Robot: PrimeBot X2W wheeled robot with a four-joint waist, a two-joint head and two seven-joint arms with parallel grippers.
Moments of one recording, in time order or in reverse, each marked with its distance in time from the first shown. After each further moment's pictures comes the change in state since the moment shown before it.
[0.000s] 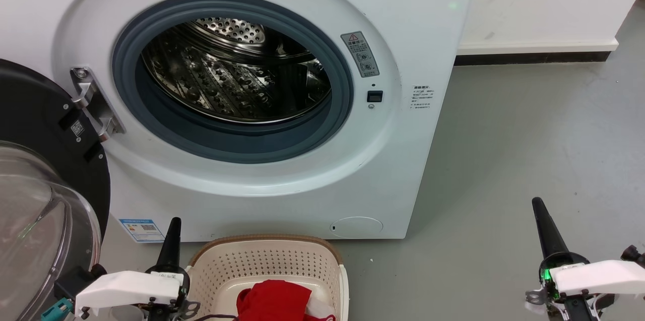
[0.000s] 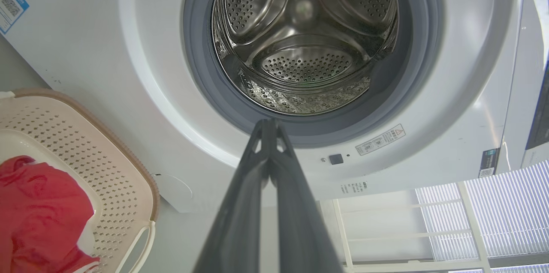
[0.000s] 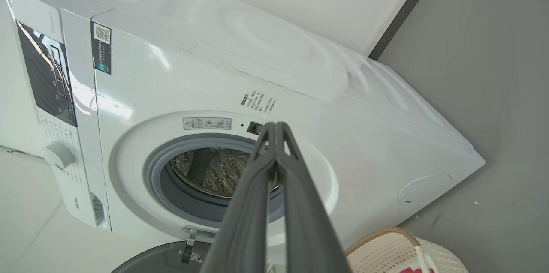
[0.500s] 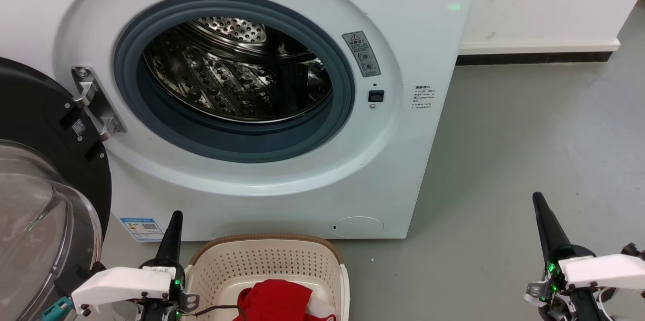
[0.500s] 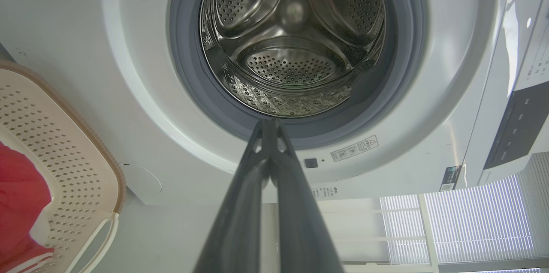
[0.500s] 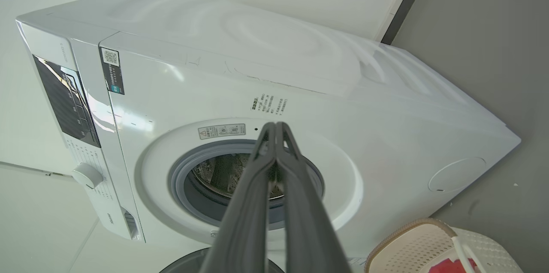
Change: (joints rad) left arm -0.021 0.000 0.007 0.010 -0.139 -0.014 0.032; right arm -0.028 0.000 -0.012 0.025 0.138 0.000 0.035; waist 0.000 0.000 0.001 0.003
